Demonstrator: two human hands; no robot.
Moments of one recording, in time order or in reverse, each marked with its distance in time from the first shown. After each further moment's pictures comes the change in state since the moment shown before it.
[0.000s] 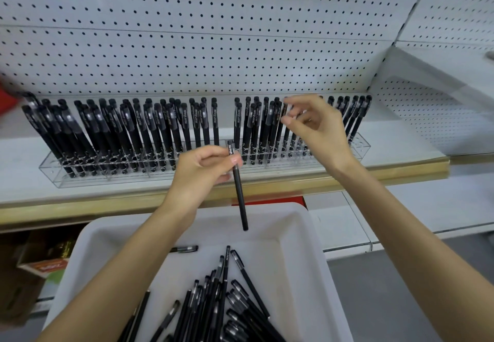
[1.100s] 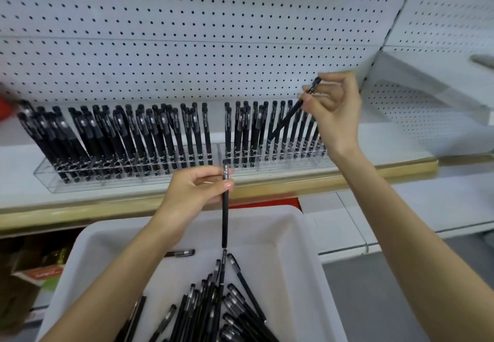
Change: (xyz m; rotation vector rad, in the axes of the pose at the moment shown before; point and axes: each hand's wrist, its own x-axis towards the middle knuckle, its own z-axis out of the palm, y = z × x) left_hand -0.018 -0.011 0.000 0.065 -0.057 -0.032; right_hand 0.010 -0.010 -0.025 0.243 0.323 -0.006
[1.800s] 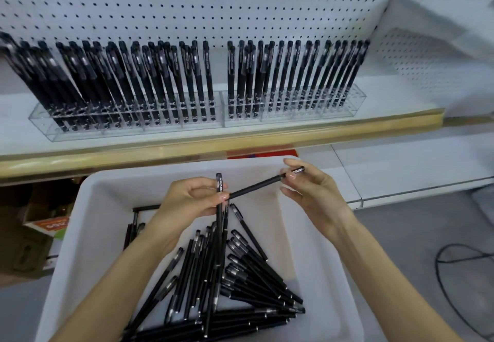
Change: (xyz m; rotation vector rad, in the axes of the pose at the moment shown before) left_hand -0.059 -0.071 -0.014 -0.059 -0.063 -0.257; right_hand -0.181 0.040 -0.021 0.429 -0.166 0.848
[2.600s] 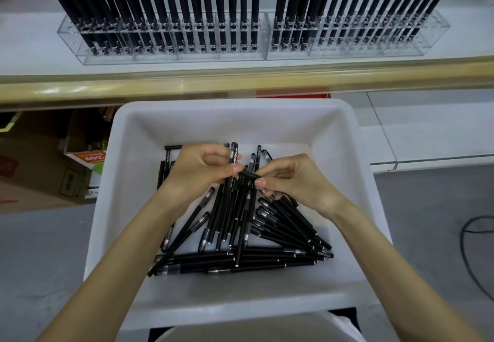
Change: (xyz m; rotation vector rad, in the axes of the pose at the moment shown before) left_hand -0.029 -0.036 -0.034 0.134 0.056 -0.014; right_hand -0.022 0.070 0.054 -0.625 -0.377 0.092
